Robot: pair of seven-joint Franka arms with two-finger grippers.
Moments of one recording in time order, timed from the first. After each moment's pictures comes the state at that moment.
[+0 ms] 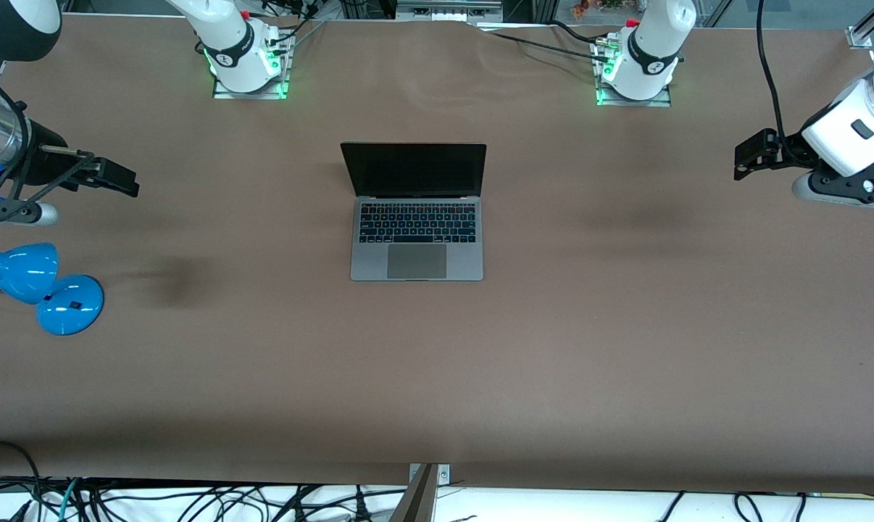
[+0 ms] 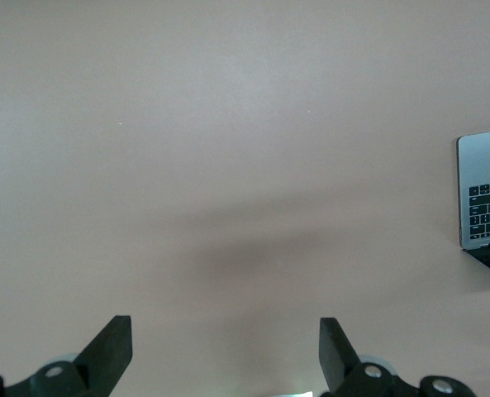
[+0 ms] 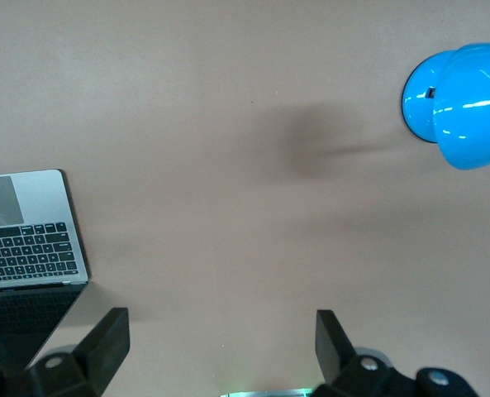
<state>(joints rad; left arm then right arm) -0.13 0.06 0.06 -1.51 0.02 1.47 0.06 0.06 0.11 -0.01 -1.54 0.00 1.52 0.14</state>
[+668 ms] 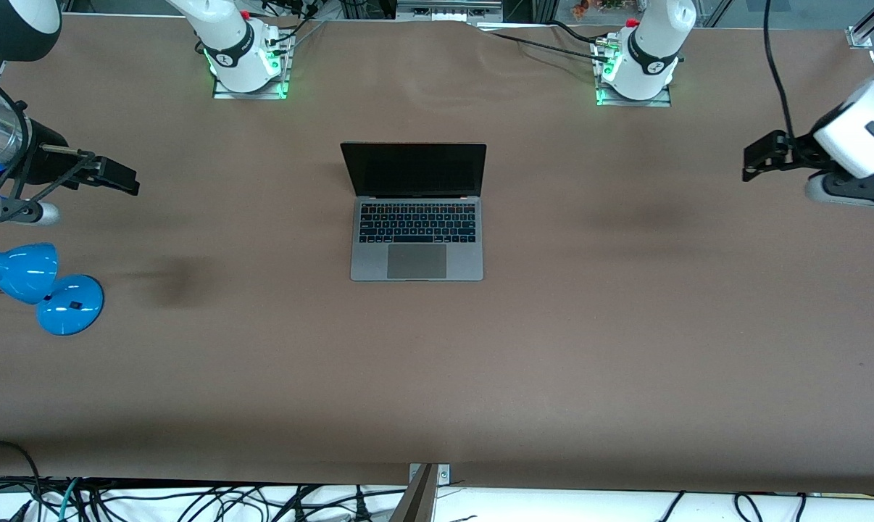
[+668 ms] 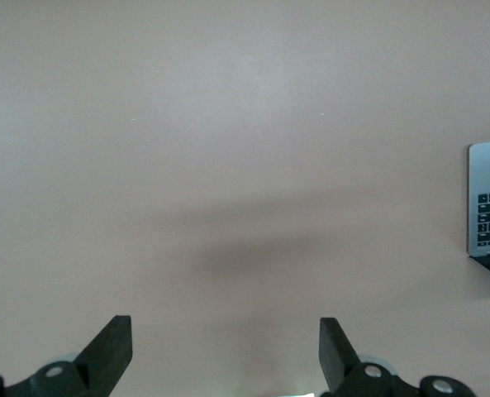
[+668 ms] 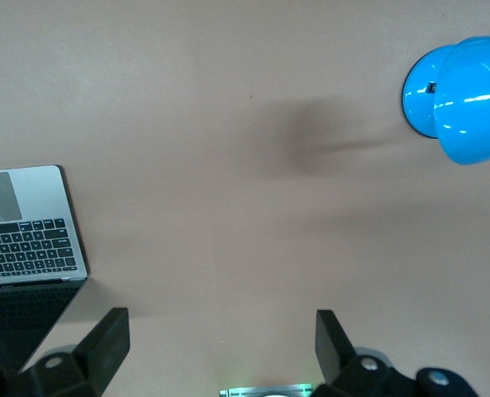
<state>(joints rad) -0.10 0.06 0.07 -1.51 0.02 1.47 0.07 0.06 0.11 -0.01 -1.54 0.00 1.51 0.14</state>
